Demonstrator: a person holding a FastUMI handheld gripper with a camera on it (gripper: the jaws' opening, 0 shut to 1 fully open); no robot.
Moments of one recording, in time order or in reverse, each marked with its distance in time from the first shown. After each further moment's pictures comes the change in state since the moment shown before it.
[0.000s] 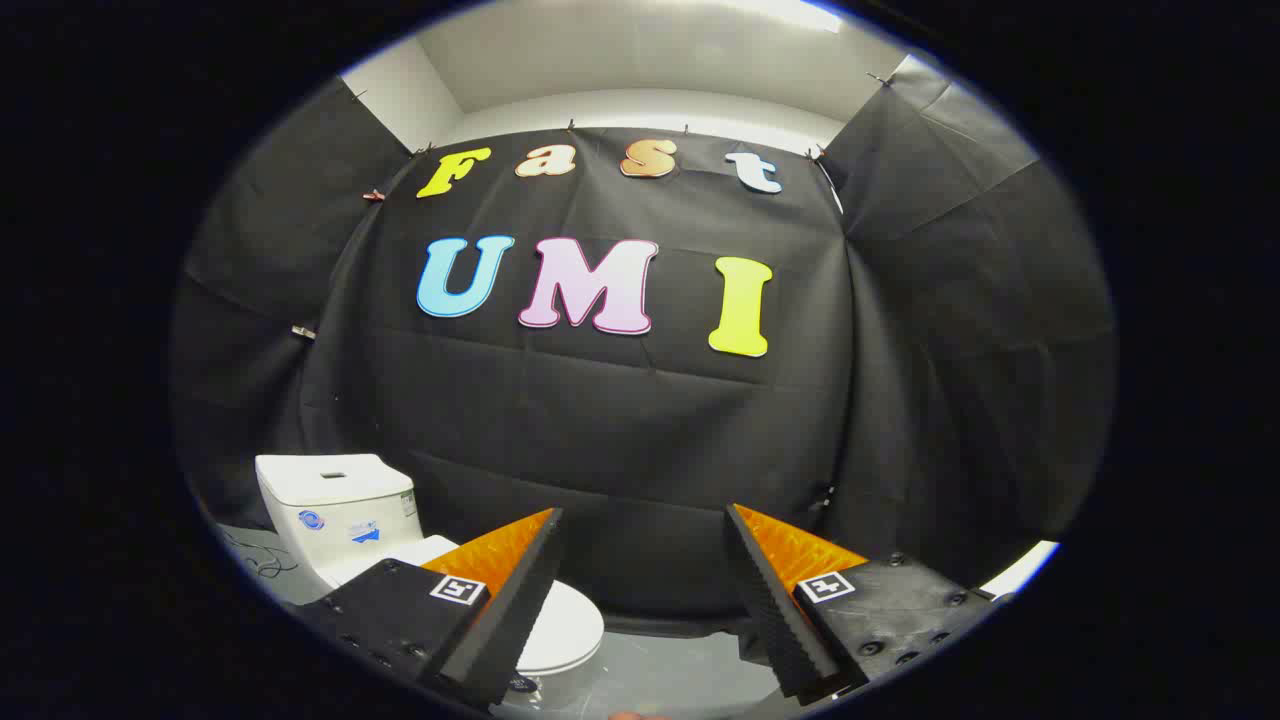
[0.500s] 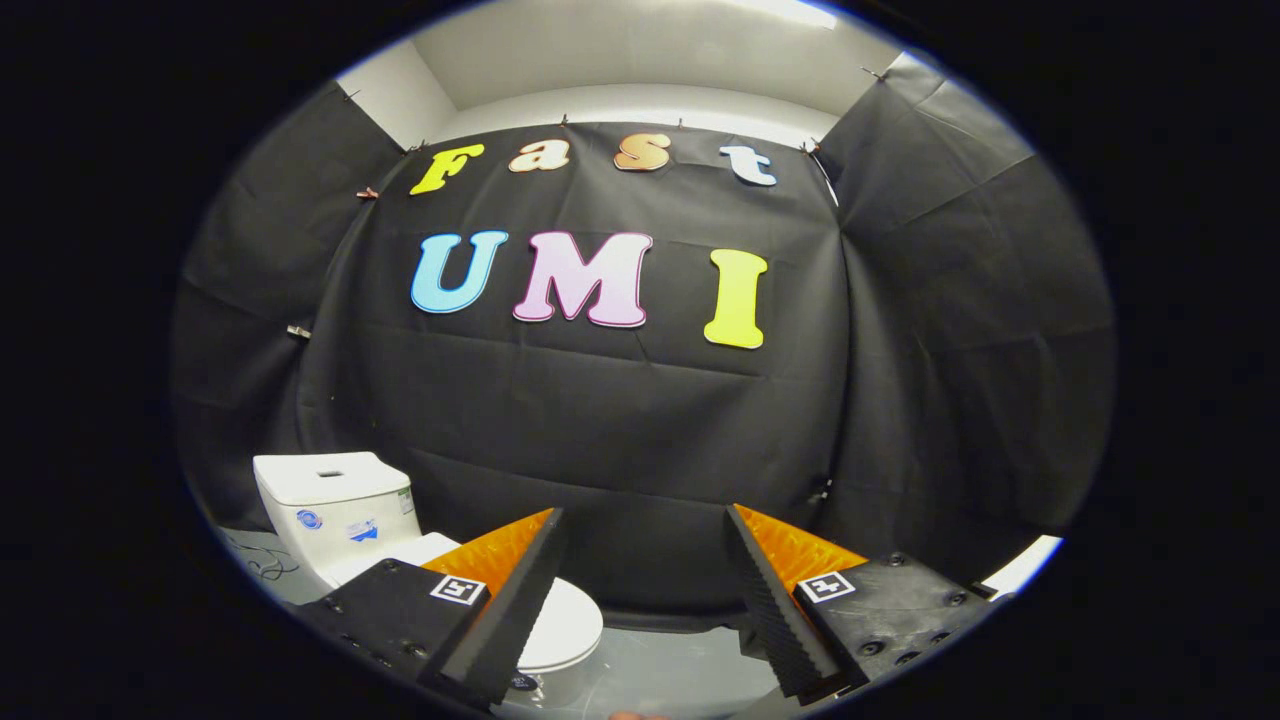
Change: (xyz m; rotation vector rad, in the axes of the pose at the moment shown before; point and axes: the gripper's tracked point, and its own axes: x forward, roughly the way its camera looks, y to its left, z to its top) arm 0.001 -0.008 -0.005 0.017 0.018 -0.017
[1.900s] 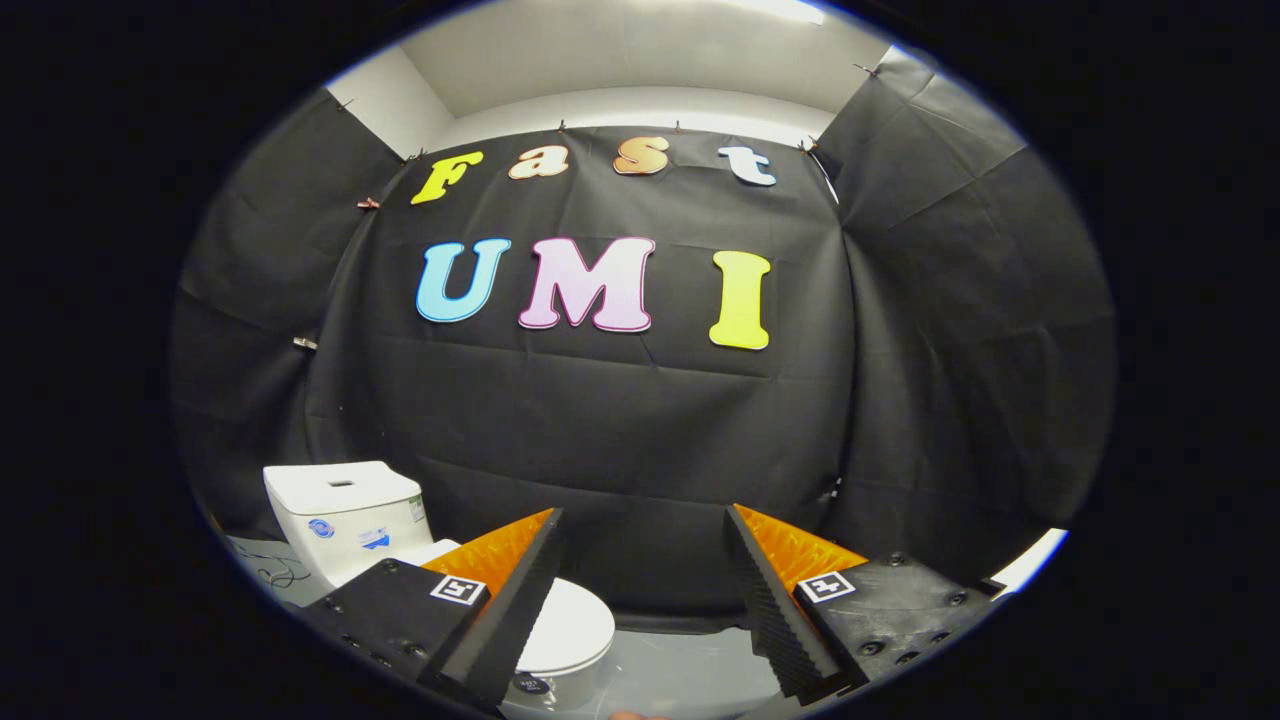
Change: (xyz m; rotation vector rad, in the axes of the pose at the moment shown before) arm -0.002 0.005 0.005 0.018 -0.012 0.025
